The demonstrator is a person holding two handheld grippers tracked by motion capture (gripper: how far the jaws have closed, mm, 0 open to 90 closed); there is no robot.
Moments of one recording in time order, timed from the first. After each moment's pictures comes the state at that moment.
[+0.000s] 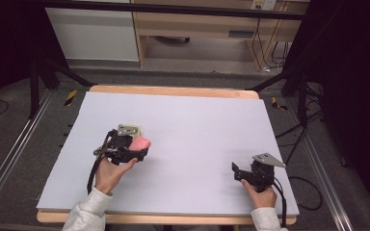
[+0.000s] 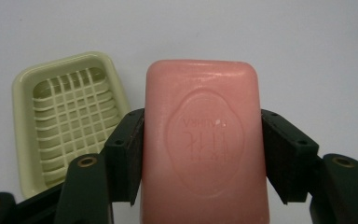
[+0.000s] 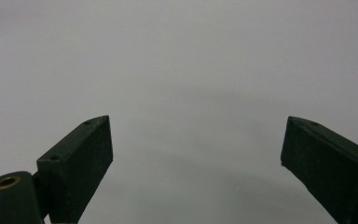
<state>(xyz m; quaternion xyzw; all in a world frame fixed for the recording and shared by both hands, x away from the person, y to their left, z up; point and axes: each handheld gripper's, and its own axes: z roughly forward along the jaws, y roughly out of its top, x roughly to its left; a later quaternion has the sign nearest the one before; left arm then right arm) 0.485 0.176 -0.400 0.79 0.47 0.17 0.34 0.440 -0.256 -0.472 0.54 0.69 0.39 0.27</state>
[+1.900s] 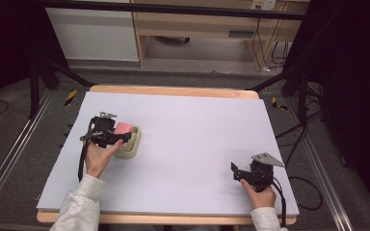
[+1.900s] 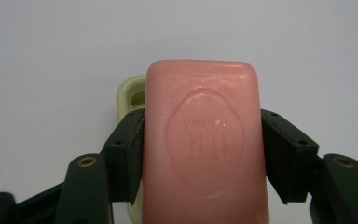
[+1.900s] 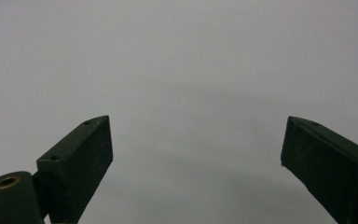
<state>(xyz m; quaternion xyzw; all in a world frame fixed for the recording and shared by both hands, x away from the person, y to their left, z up) 0.536 0.222 -0.404 0.75 0.55 0.19 0.32 0.442 -0.254 -0.472 0.54 0.70 0.39 0.27</state>
